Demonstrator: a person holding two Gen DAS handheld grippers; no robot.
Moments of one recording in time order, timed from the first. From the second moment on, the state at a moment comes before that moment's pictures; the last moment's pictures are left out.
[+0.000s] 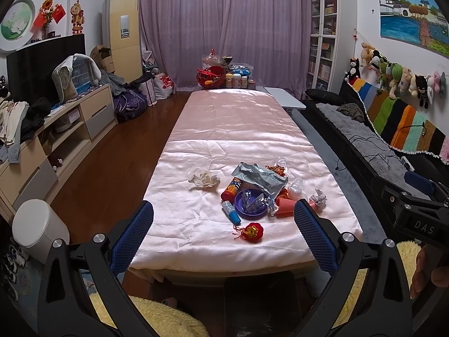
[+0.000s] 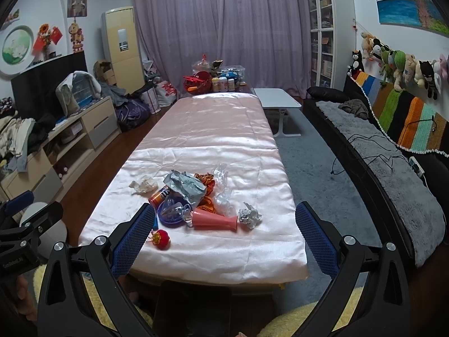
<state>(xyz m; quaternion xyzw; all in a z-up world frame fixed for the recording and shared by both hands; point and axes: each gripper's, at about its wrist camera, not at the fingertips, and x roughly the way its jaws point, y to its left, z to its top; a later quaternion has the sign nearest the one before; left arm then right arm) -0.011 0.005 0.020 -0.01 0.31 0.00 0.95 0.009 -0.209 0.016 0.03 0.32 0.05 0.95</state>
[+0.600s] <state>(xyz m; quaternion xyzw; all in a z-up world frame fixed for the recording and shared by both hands) 0.005 0.014 0.006 0.00 0.32 0.01 0.95 0.024 -0.223 -0.002 0.04 0.32 0.04 0.95</state>
